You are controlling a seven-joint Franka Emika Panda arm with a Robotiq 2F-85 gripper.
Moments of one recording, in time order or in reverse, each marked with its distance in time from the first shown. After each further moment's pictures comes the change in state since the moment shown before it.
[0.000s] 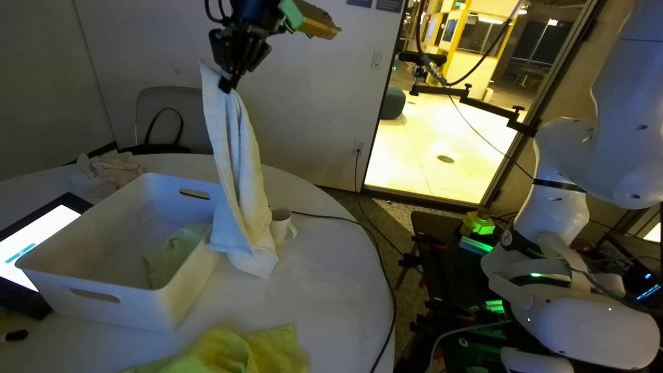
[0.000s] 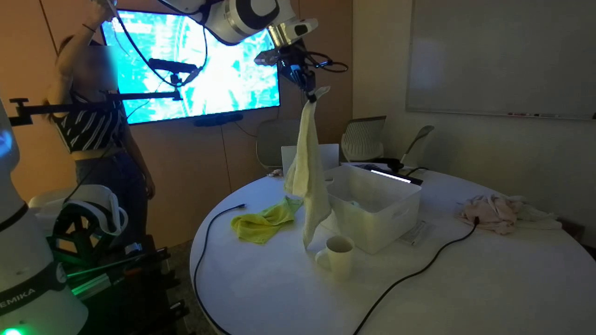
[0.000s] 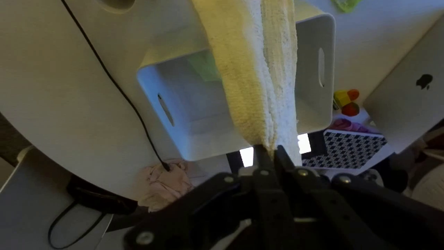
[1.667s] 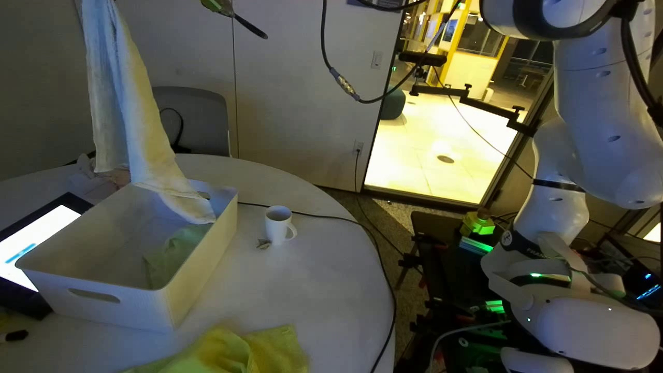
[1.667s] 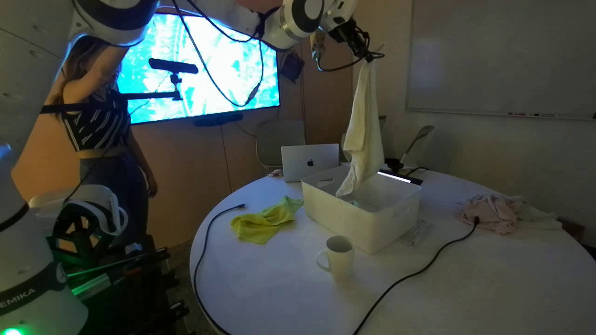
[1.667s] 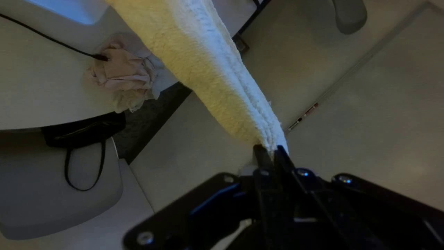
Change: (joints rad) arm 0.029 0.467 -0.132 0.660 -0.031 0.313 0.589
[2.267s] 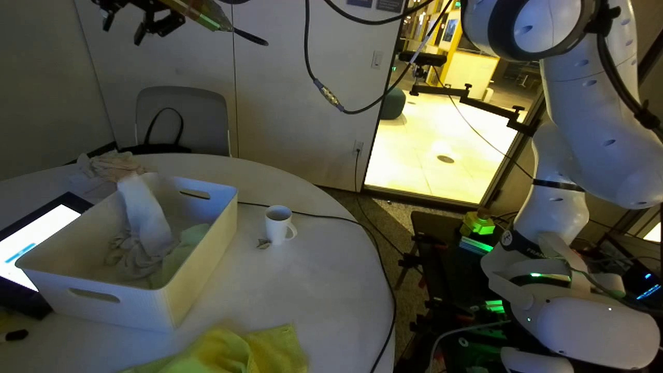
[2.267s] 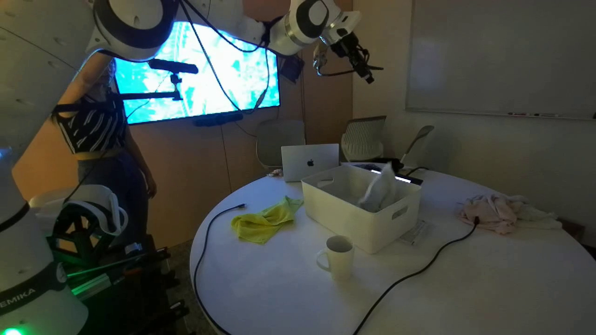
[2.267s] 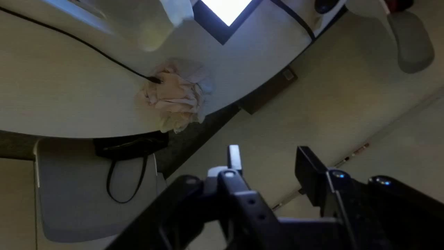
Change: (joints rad) arm 0.018 0.107 -0.019 0.143 -0.026 -0.242 -0.026
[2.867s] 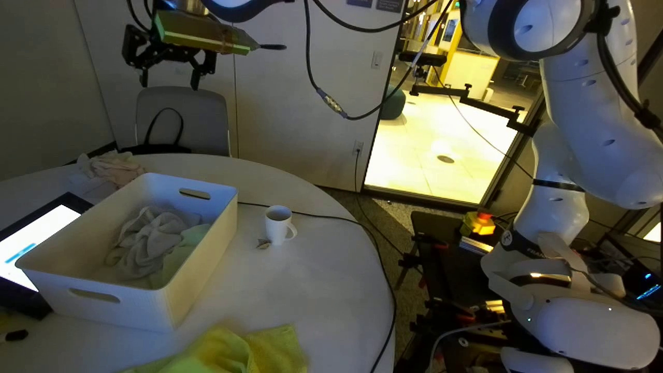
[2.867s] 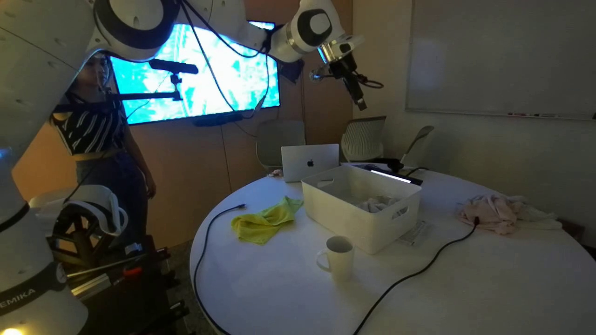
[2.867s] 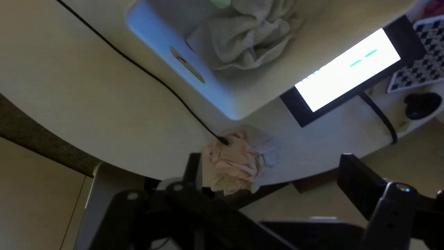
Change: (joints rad) arm -0.006 -0.003 0.008 -0.060 0.000 -0.270 -0.200
